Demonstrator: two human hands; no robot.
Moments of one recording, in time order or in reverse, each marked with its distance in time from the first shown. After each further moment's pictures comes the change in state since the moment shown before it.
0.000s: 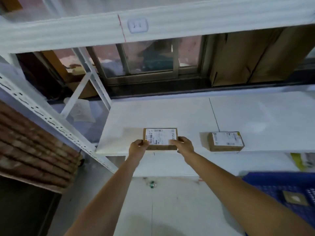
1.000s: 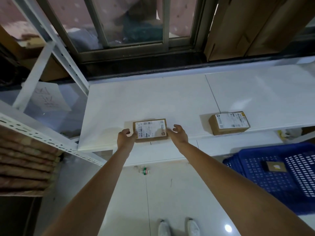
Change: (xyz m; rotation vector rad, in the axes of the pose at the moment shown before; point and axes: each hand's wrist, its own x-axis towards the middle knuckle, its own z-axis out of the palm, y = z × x) left_hand 0.101 -0.059 -0.001 0.107 0.035 -0.035; right_hand 0.055 0.037 0.047 -0.178 0.139 0.043
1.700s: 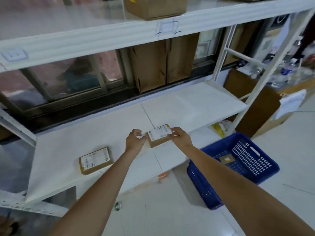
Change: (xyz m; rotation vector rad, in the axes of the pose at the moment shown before) left_hand -0.204 0.163 0.164 0.166 -0.323 0.440; right_hand -0.110 0.035 -0.288 0.103 0.247 -0.174
